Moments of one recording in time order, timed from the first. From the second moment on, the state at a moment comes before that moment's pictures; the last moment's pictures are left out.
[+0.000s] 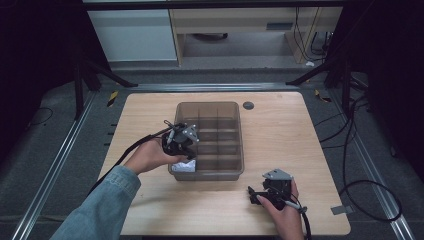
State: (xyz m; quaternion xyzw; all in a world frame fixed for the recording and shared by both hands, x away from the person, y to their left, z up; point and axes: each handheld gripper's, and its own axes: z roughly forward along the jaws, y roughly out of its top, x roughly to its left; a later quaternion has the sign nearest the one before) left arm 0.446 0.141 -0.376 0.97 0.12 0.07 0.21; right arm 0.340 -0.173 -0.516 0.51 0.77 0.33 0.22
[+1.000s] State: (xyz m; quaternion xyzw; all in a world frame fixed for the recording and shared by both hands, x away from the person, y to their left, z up) left arm 0.444 0.168 -0.342 0.91 0.21 0.15 0.32; right arm 0.340 -0.172 -0.516 0.51 0.77 0.33 0.22
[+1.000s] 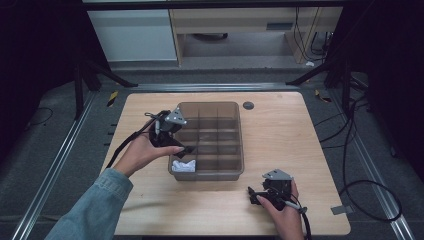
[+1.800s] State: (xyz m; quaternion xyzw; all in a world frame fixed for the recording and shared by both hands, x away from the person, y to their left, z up) left arm 0.410 0.257 -0.336 0.87 0.28 0.20 0.36; right arm 0.340 -0.172 -0.516 0.51 0.77 0.33 0.22
